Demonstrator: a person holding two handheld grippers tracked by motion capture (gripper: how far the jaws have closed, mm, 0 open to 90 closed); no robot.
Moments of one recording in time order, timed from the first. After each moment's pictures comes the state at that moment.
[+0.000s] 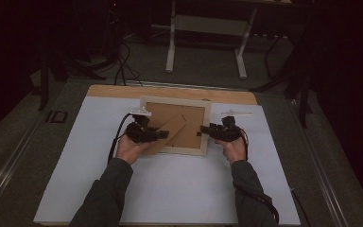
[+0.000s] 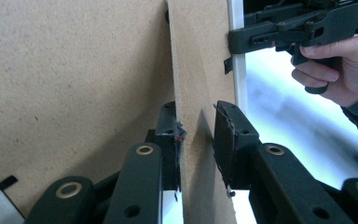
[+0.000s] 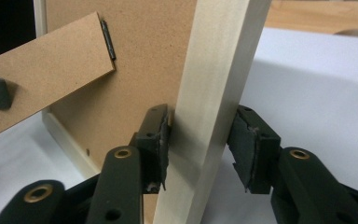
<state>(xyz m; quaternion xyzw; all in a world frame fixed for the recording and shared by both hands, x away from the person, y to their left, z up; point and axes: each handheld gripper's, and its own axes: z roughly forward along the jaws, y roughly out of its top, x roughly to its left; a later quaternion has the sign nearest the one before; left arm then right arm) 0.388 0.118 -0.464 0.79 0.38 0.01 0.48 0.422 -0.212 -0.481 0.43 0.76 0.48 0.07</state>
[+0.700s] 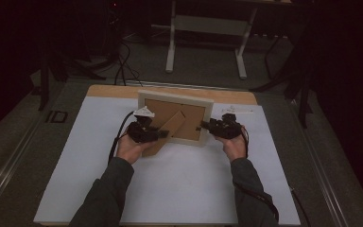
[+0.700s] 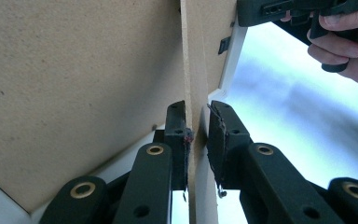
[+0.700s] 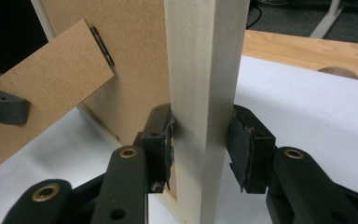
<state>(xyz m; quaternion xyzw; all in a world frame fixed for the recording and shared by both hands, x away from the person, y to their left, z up) 0.384 0.111 -0.459 0.81 0.36 0.04 0.46 0.420 -0.207 -0.464 0.41 0.76 0.49 0.12</state>
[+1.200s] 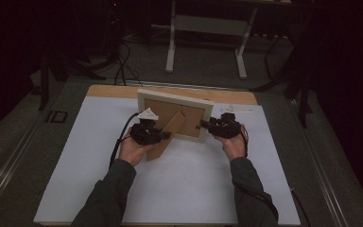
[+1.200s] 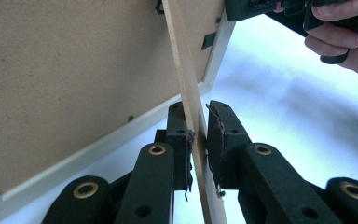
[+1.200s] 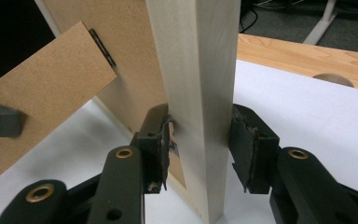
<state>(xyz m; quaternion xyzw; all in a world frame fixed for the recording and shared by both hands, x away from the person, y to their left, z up) 0.377 0.101 -0.457 0.82 0.35 0.06 0.46 0.419 -0.203 -0.460 0.41 0.76 0.49 0.13</state>
